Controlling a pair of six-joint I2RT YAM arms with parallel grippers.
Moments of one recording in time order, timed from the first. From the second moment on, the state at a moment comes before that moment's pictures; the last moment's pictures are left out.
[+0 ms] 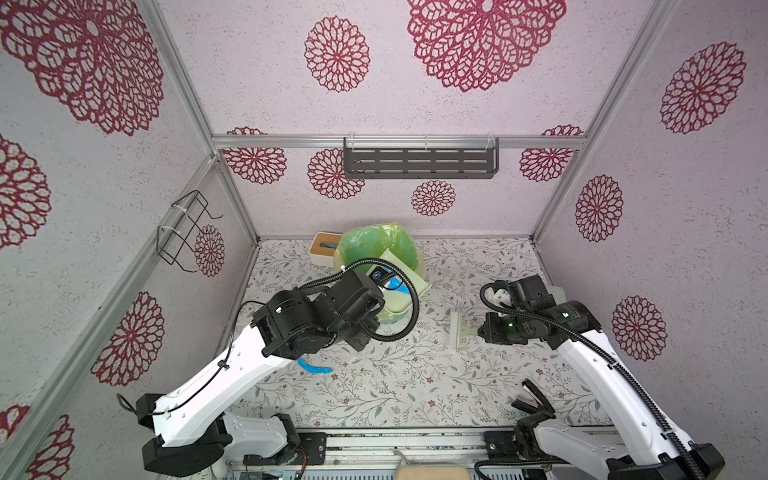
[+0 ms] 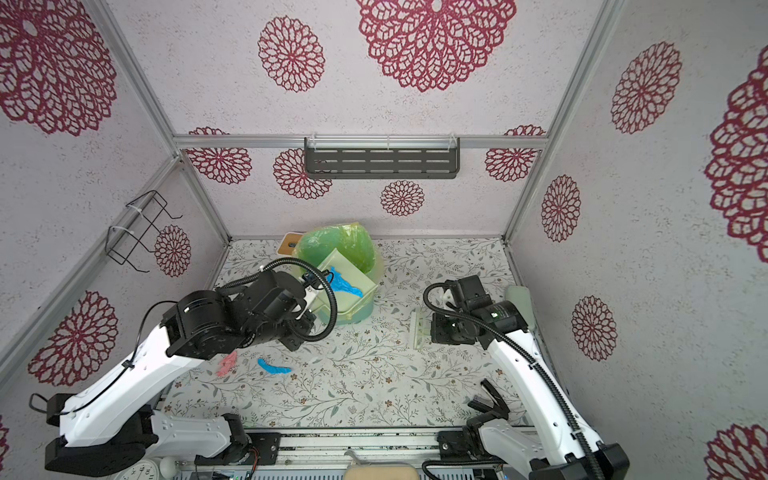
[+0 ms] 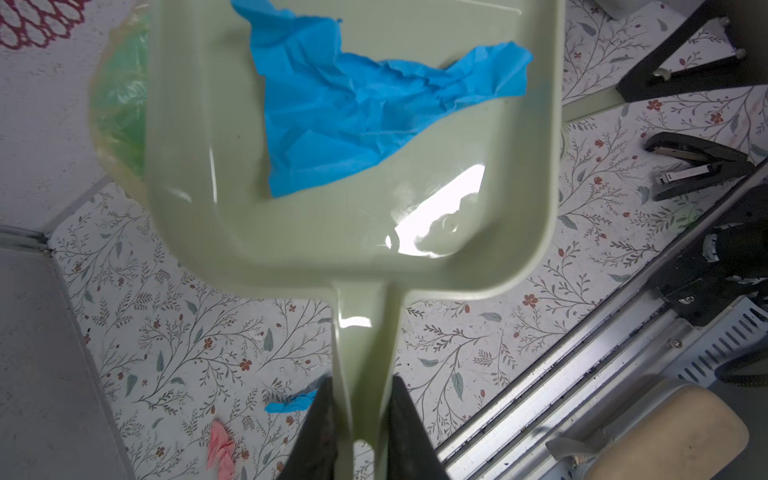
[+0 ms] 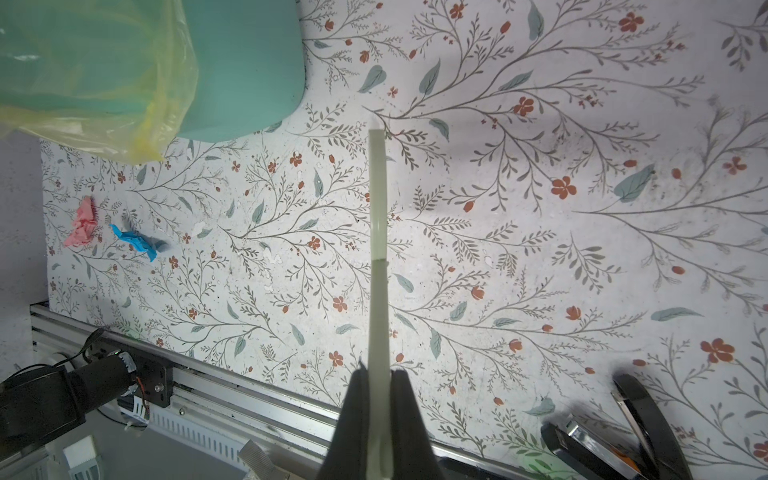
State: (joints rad) left arm -0.97 1.30 1.73 -1.37 -0.34 -0.18; right arm 0.35 1.06 1.13 -1.15 -0.21 0.36
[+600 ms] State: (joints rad) left arm -0.62 1.43 1.90 -1.38 -0.35 0.01; right arm 0.32 1.05 1.11 -1.13 -0.25 0.35
